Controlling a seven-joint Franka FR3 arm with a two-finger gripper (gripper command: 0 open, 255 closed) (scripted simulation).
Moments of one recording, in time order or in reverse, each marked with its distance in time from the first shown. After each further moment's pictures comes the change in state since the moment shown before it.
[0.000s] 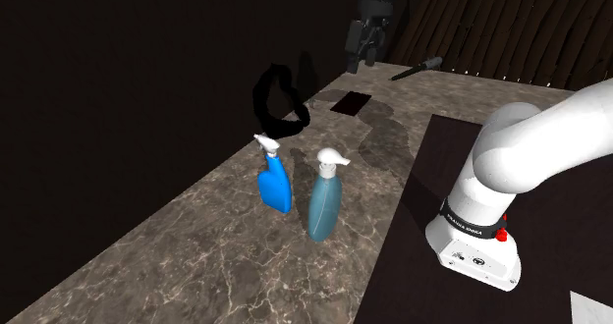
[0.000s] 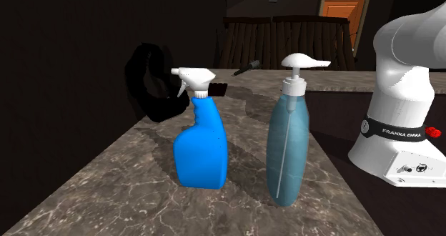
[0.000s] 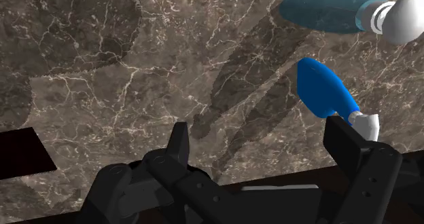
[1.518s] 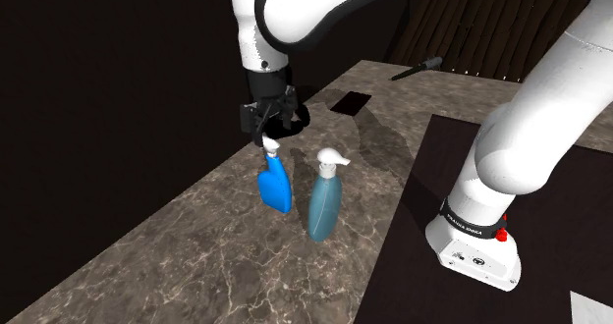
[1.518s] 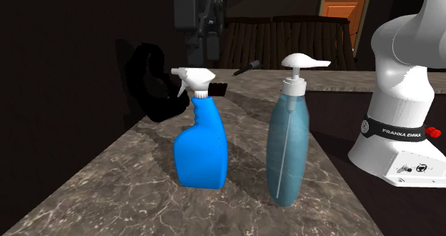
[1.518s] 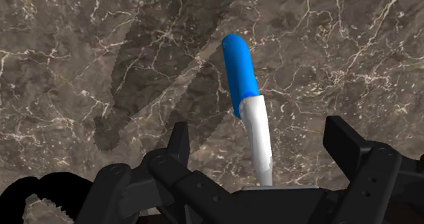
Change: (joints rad) arm 0.064 0.583 0.396 0.194 -0.008 0.320 0.450
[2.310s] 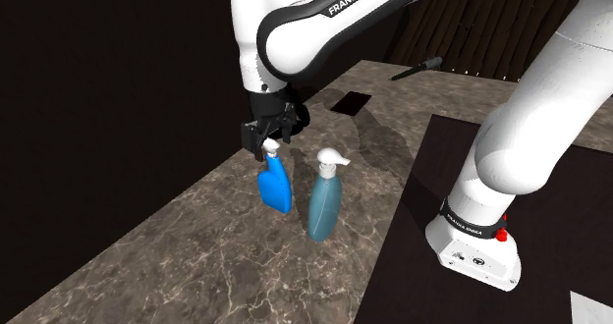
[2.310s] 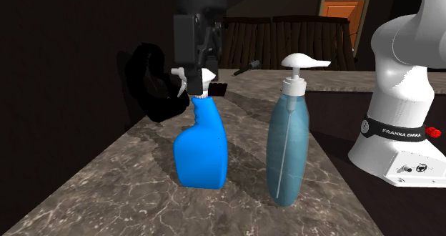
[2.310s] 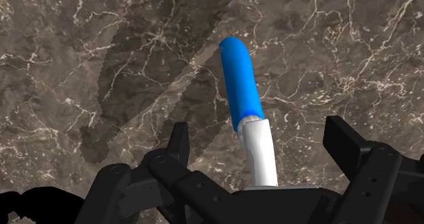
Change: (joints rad) arm 0.002 0.050 0.016 -0.056 -0.015 0.103 0.021
